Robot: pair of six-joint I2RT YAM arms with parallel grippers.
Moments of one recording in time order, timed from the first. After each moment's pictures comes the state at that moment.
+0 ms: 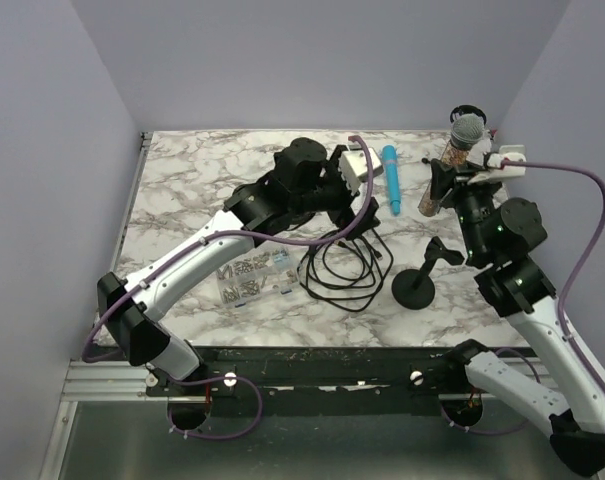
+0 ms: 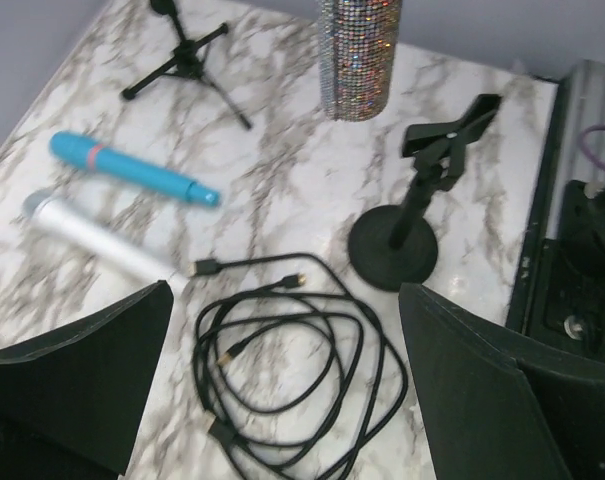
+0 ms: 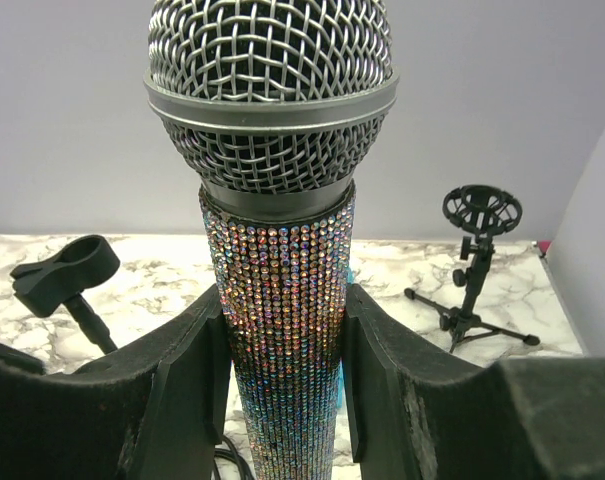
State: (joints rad) left arm -0.85 1.52 1.56 -0.35 0.38 0.13; right arm 0.48 0.77 0.97 0.01 0.37 -0.02
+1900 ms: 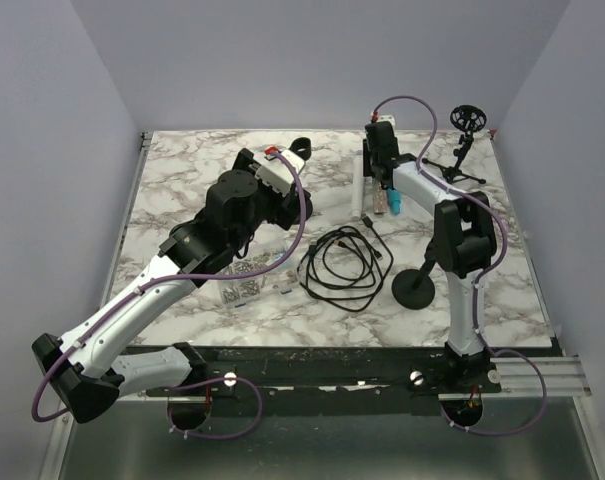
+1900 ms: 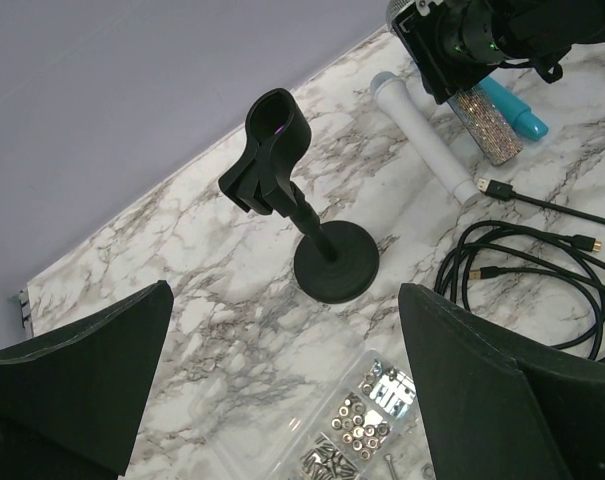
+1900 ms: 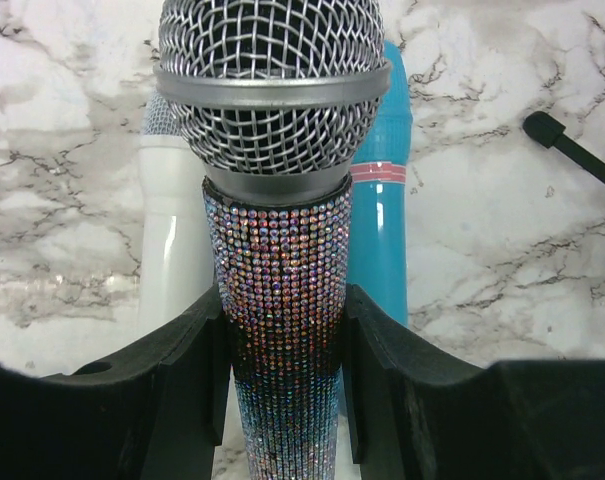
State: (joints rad) left arm -0.77 1.12 1.21 -0.32 -0.30 0.23; right arm 0.34 2.17 1.72 -0.24 0.39 0.13
